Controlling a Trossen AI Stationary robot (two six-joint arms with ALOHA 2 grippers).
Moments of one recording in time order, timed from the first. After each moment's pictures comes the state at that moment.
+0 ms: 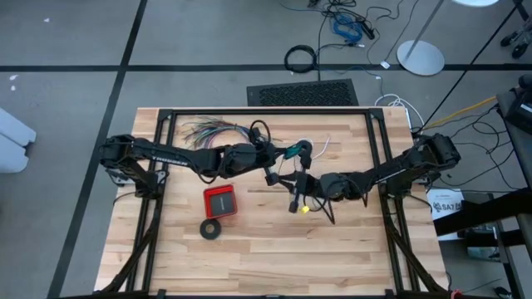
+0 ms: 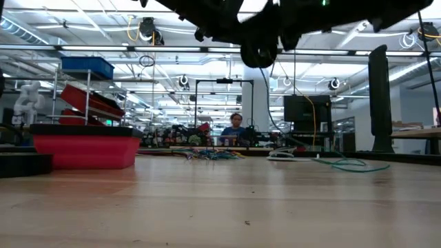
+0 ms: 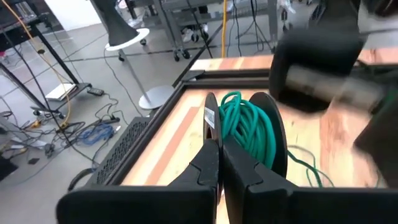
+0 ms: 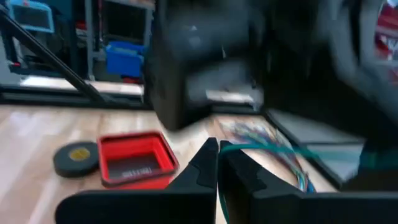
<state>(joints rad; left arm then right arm) 0.00 1.62 1.16 0.16 -0.44 0.14 0.25 1.50 0.71 0.71 0.52 -0.13</state>
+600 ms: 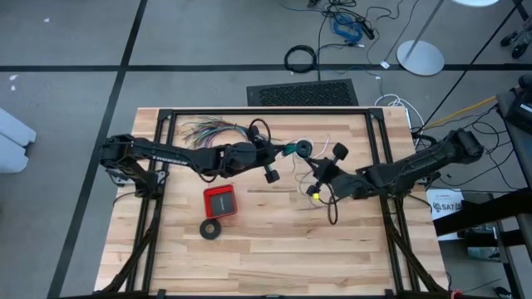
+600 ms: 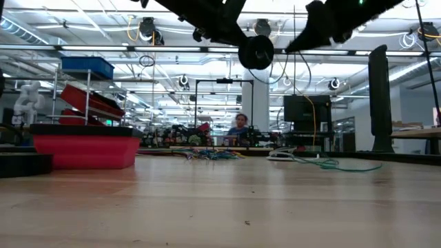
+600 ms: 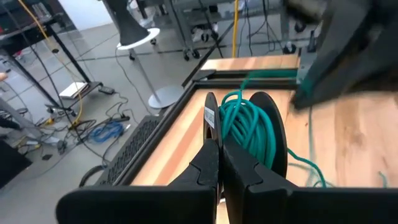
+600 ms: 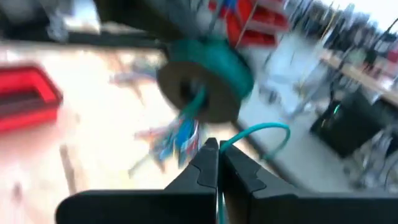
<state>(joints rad) 0.01 1.62 1.16 0.17 -0.47 0.14 0.29 1.19 0.72 -0.06 0.94 0.15</state>
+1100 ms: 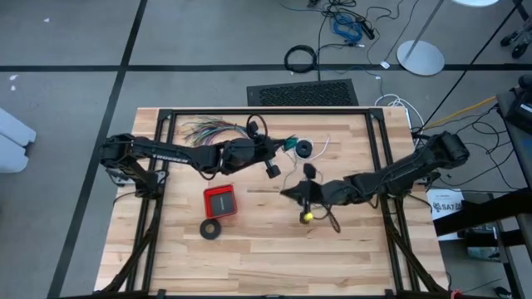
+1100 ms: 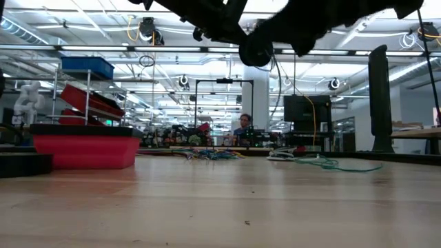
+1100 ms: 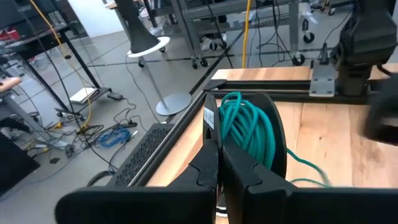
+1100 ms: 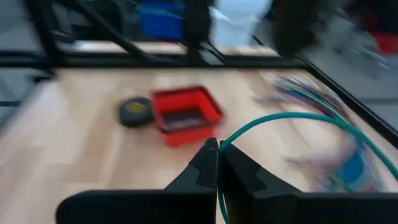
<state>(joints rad) 0.03 1.62 1.16 0.21 -0.47 0.16 0.31 1.40 0.72 0.40 0.41 0.09</state>
